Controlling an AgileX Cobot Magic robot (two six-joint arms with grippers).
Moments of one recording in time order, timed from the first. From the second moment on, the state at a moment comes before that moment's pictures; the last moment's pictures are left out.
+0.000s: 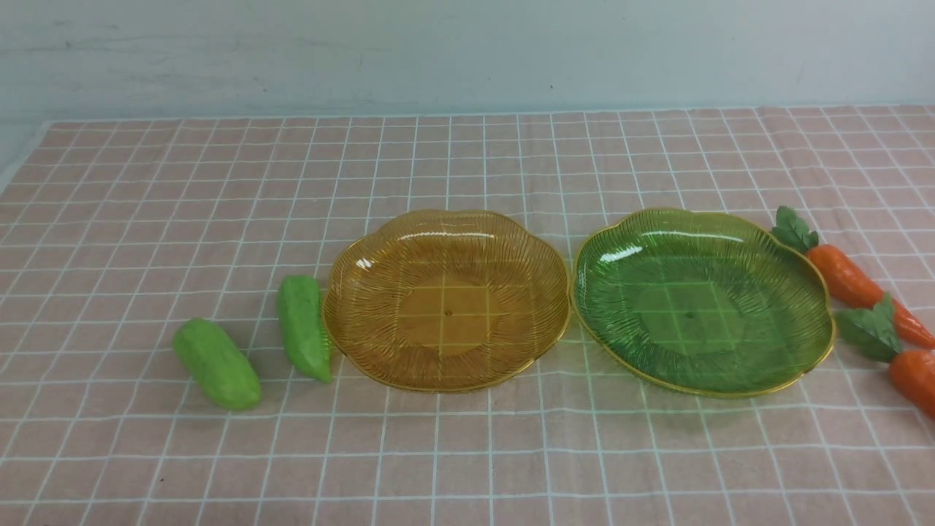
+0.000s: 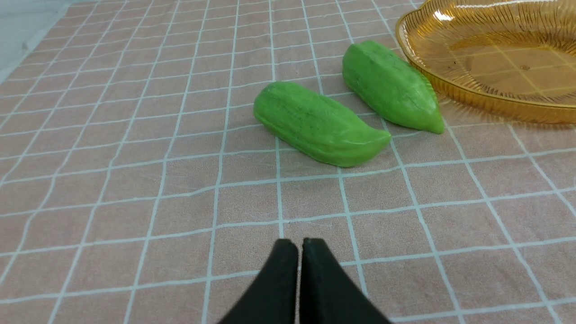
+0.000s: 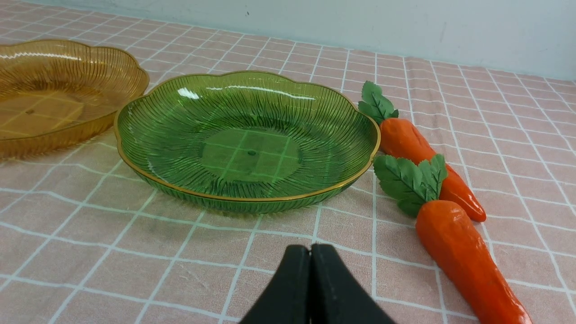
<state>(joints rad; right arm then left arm) 0.08 -0.01 0.03 0.13 0.39 -0.20 -0.04 -0.01 0.03 -0.04 0.38 0.07</state>
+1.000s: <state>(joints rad) 0.08 -0.01 0.03 0.17 0.38 -0.18 -0.04 -0.01 0.03 -0.18 0.38 0.05</state>
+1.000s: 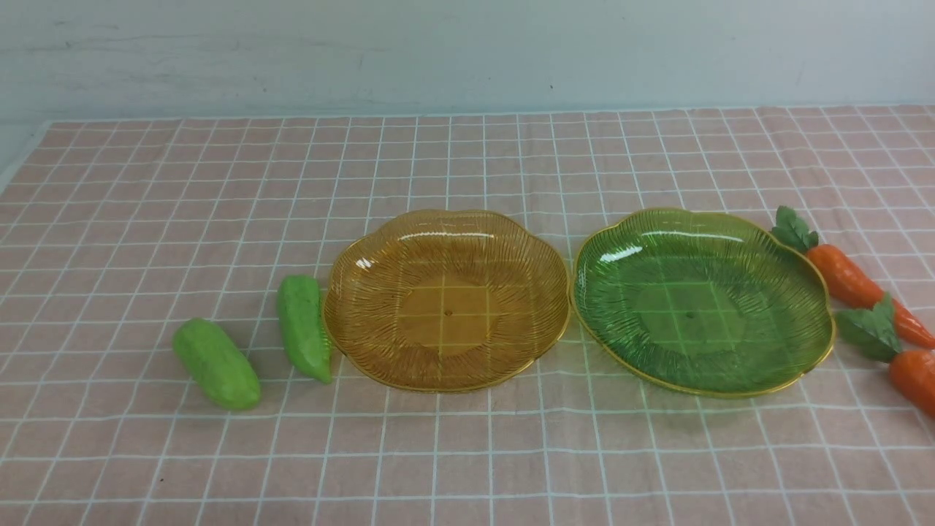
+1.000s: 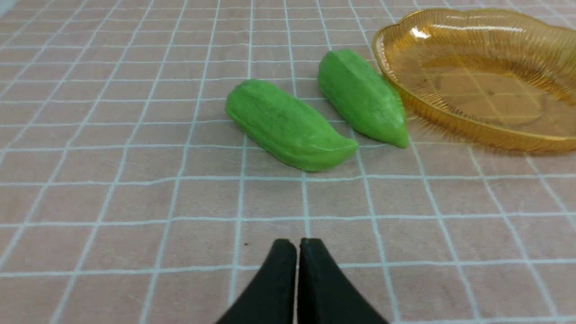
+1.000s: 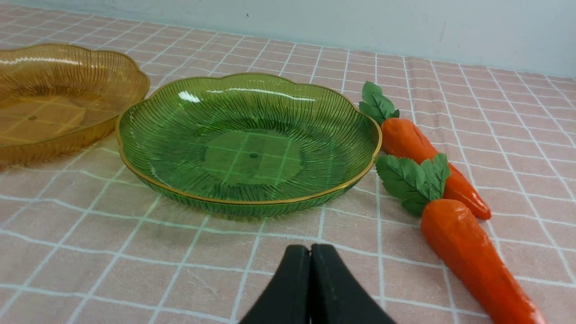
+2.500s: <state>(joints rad) 0.05 1.23 -0.78 -0.11 0.88 0.35 -0.03 0.94 -0.54 -0.39 0.92 0.07</state>
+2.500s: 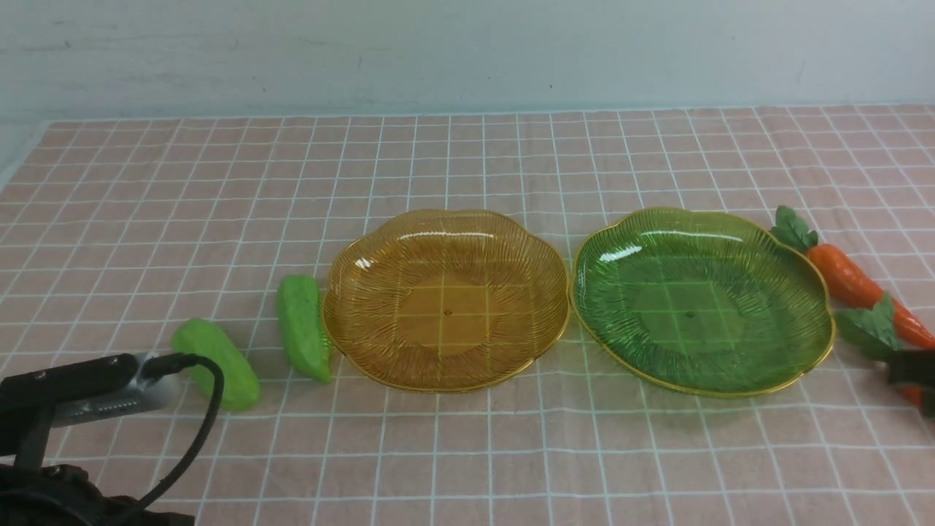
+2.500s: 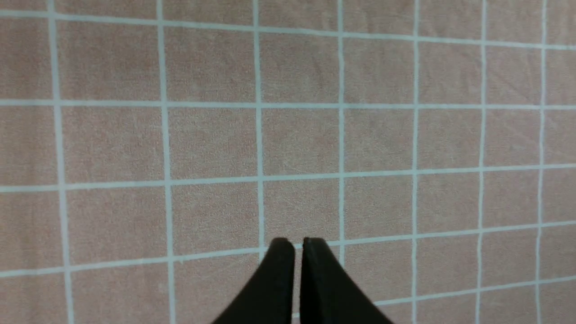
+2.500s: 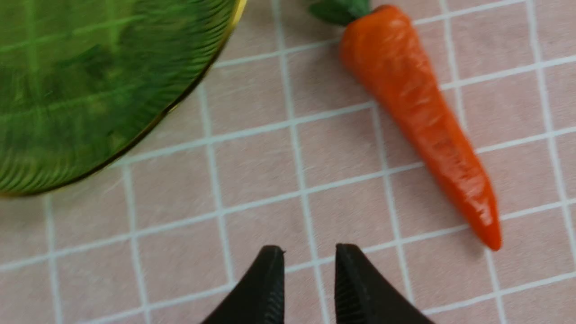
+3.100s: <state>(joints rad) -0.10 1.72 -0.99 -0.22 0.88 0.21 -0.03 0.95 -0.54 -0.39 0.88 0.08</state>
